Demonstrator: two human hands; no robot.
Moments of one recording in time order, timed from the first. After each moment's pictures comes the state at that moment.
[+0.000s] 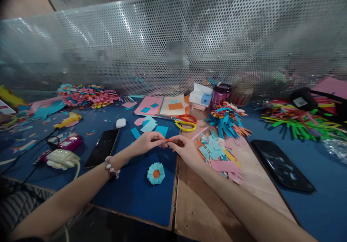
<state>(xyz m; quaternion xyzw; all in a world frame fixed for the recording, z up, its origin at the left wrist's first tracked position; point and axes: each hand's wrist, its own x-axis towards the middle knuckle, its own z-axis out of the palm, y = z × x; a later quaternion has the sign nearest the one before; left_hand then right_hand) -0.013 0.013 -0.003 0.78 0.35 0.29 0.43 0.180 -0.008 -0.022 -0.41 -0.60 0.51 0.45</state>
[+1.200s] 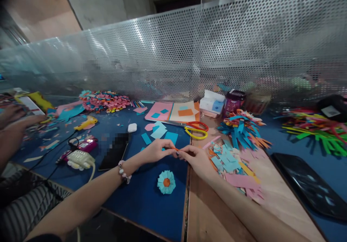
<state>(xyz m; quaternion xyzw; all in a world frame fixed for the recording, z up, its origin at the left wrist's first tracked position) -0.013 0.004 0.005 0.80 0.34 0.30 0.38 0.184 -0.006 -0.024 -0.42 -0.66 0.48 0.40</state>
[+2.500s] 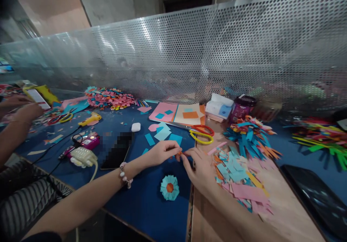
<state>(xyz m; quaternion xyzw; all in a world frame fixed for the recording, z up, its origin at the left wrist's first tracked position) -0.008 0.001 0.011 0.75 0.34 0.35 0.45 0.175 -0.017 -0.017 -0.39 -0.82 0.11 0.41</state>
